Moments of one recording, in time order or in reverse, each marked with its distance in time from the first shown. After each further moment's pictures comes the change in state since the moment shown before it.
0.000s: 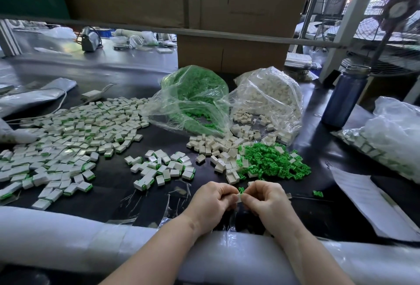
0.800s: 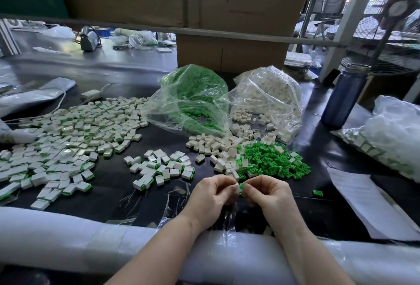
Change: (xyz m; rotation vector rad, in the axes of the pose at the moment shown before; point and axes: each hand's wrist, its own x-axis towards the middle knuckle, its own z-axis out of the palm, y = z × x) left_hand 0.003 -0.003 0.002 -0.205 0.087 0.013; right_hand 0.000 -0.001 -0.002 0.246 0.089 -0.015
